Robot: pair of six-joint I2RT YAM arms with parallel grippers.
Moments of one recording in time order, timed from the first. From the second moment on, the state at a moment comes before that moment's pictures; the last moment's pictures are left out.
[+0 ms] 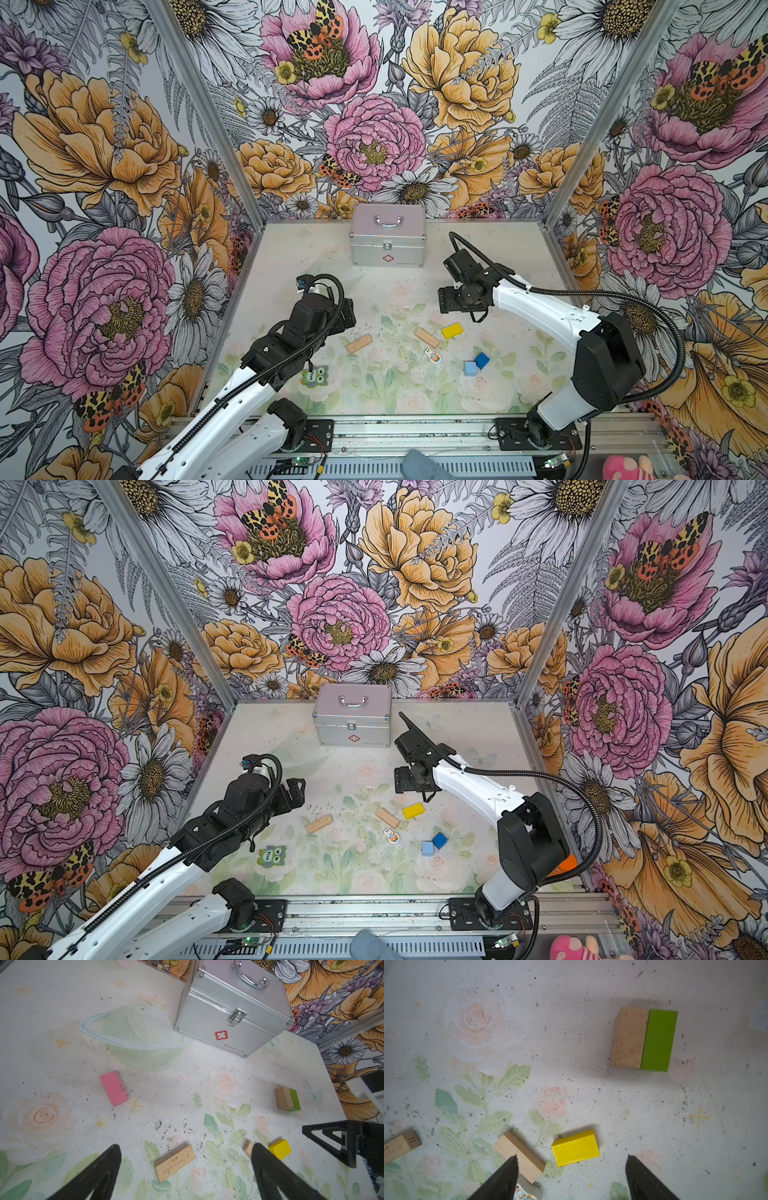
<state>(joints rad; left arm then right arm) -0.58 0.76 0.74 -0.62 -0.32 -0.69 0.55 1.58 1.21 -0.86 0.08 0.46</state>
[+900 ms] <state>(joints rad) -0.49 0.82 0.67 -0.60 -0.27 -0.71 0.56 1.59 1.23 -0.86 0.05 0.46</state>
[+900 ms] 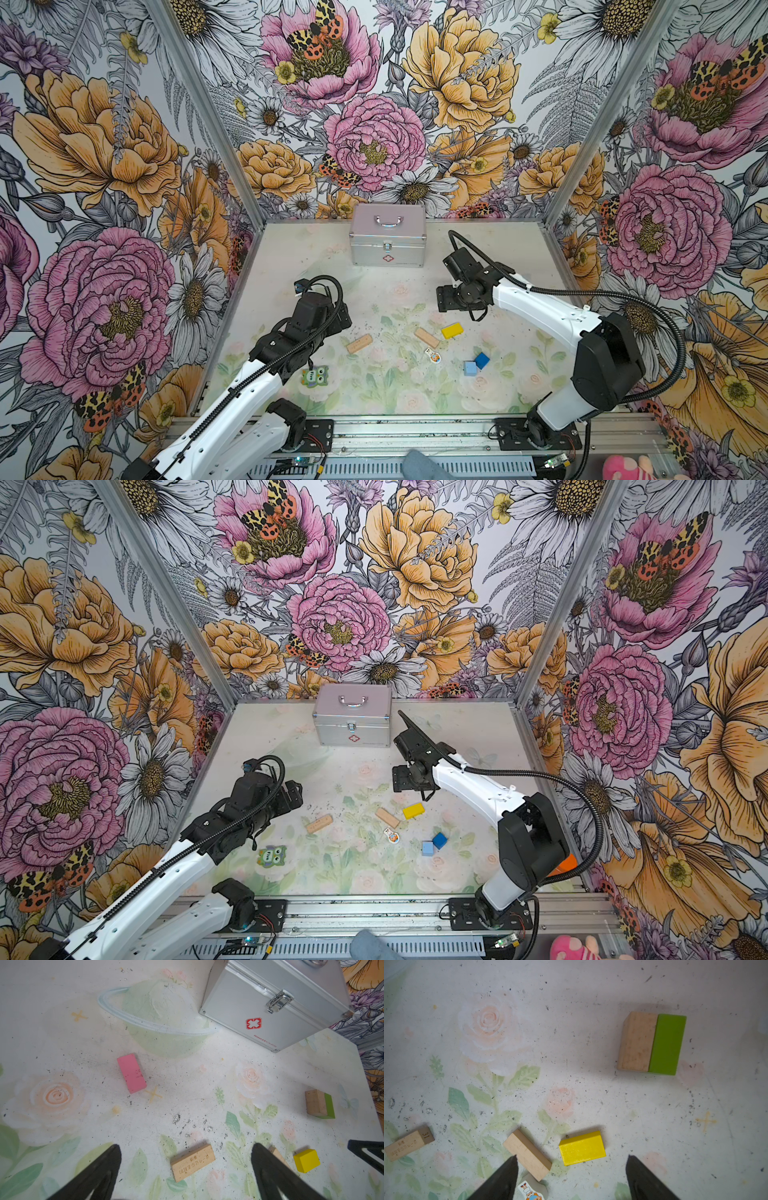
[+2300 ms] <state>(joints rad) -0.49 0.71 0.62 -0.60 -0.21 -0.74 0.76 1.85 1.19 -0.77 -0.07 0.48</state>
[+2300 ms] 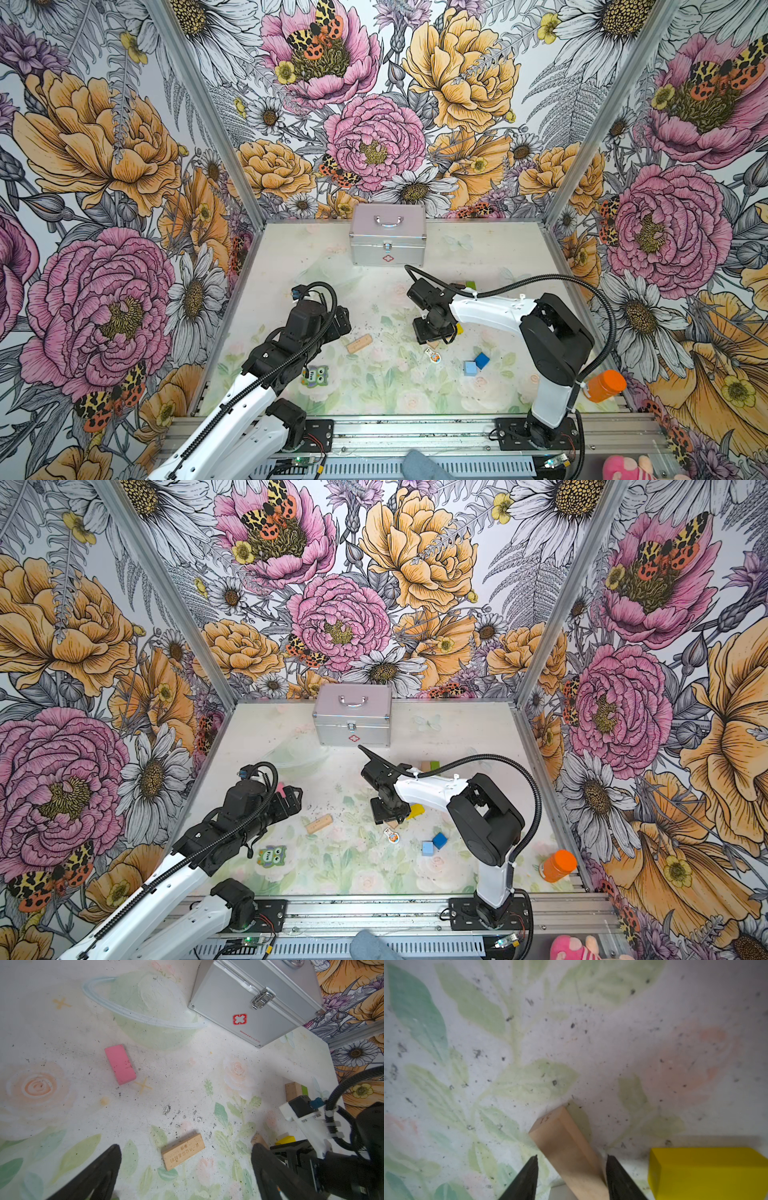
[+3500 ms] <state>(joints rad) -0.48 0.73 0.62 -0.60 -0.21 -0.74 0.65 1.89 1.27 -0.78 0.00 0.48</state>
